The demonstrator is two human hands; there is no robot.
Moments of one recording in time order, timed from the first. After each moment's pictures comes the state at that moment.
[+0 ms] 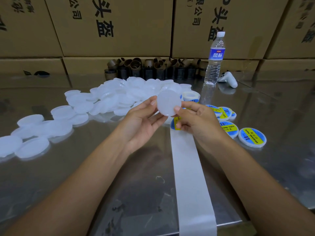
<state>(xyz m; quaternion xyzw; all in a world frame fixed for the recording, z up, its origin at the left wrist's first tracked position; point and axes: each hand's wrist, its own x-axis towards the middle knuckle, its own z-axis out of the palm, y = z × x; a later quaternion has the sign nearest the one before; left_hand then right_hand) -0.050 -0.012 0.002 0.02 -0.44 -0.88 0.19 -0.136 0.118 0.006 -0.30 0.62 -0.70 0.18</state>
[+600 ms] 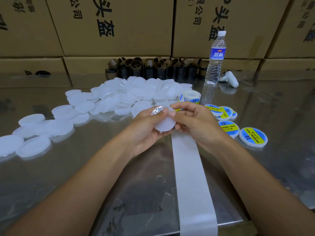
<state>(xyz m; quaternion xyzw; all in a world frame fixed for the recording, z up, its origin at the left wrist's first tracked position) -0.052 -0.004 -0.004 0.04 -0.56 -0.82 0.13 -0.135 0.117 0.006 -0.33 0.61 -0.69 0.21</state>
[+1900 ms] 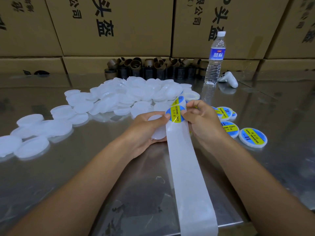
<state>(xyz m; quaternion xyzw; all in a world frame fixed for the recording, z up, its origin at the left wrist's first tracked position) -0.052 -0.005 -0.009 0.14 -0.60 -0.77 0.14 -0.145 0.111 0.000 -0.25 0.64 -0.71 0.13</state>
